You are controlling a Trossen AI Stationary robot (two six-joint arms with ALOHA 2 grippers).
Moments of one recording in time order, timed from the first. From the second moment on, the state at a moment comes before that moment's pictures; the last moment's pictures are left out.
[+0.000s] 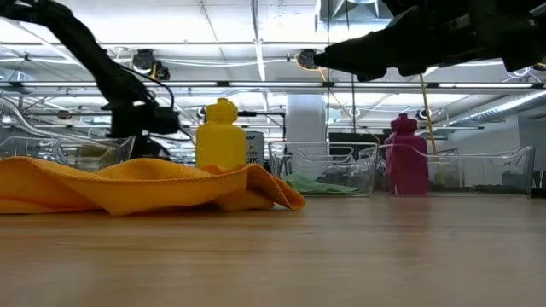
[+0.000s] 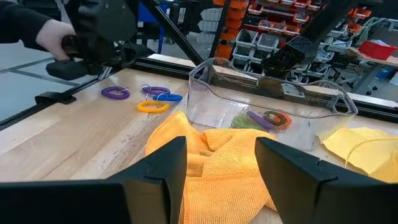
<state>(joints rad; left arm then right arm) 0.97 1.80 1.05 -0.65 -0.18 -0.25 0.20 1.42 0.65 0.67 0.00 -0.18</state>
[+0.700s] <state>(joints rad) 1.02 1.80 1.06 -0.70 -0.12 -0.27 0.20 1.42 0.65 0.67 0.00 -0.18</state>
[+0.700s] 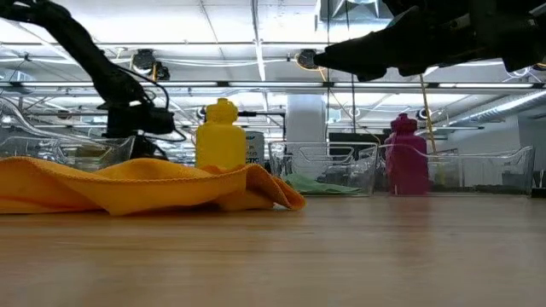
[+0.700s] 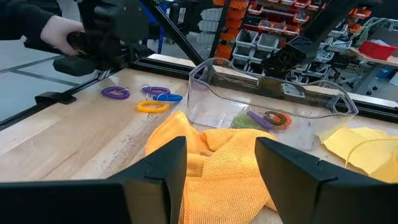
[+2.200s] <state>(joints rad) 0.76 1.11 1.06 -0.94 0.05 -0.08 0.20 1.42 0.65 0.67 0.00 -0.17</state>
